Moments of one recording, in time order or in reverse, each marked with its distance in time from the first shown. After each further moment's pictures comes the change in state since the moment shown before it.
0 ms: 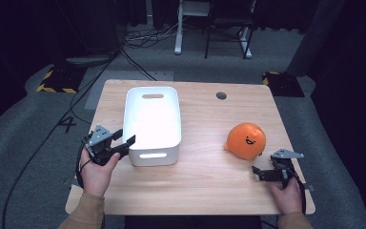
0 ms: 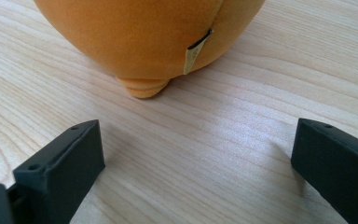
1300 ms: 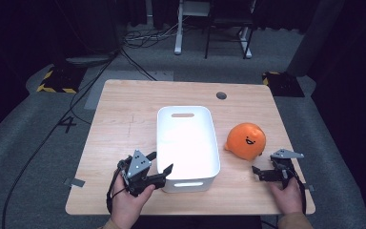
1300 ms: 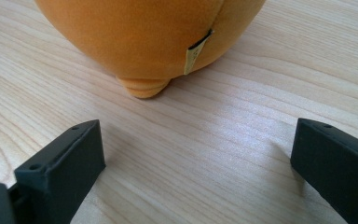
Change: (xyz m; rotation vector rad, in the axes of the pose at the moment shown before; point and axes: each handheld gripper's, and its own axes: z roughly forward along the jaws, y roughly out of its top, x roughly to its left) left arm -0.114 -0.018 0.000 0.032 -0.137 0.098; right arm 0.000 0.000 0.000 -0.001 0.002 -0.001
